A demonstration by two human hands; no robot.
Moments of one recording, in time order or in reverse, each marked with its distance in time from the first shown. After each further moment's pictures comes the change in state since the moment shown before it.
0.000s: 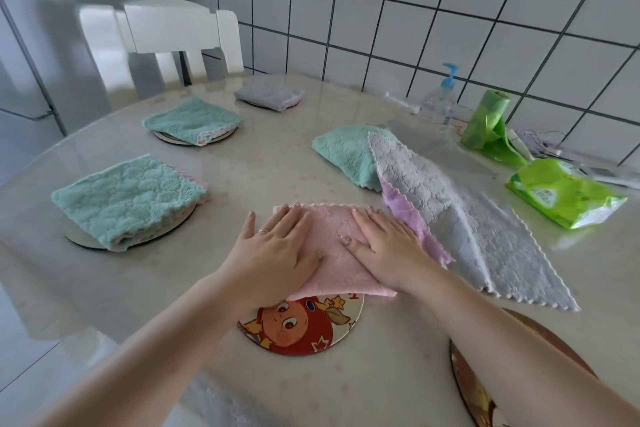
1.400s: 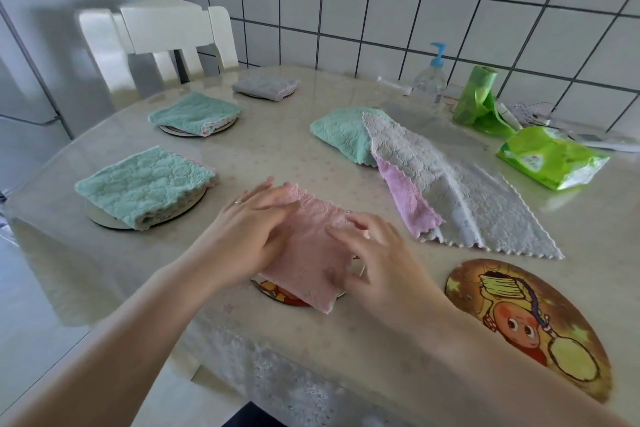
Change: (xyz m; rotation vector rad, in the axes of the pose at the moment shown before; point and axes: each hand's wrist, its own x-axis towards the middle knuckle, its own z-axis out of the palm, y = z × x) left_hand -0.043 -0.029 -0.017 -0.188 0.240 0.153; right_hand -0.092 -0.048 0.012 0.247 0.282 -0.183
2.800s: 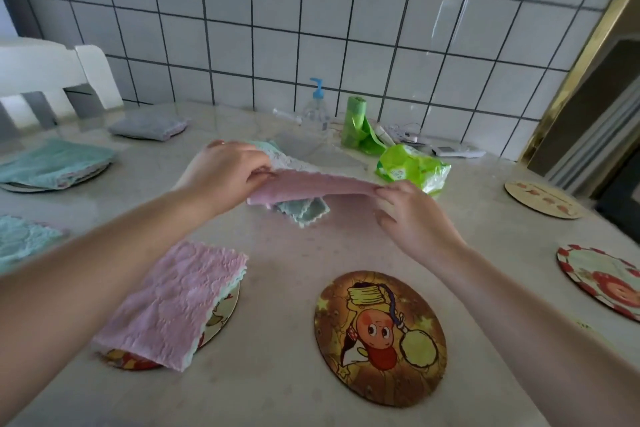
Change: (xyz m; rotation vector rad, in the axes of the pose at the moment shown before) left_hand 0.158 0.094 -0.005 0.129 0.289 0.403; right_hand -0.024 0.132 -0.141 -0.312 0.222 0.330
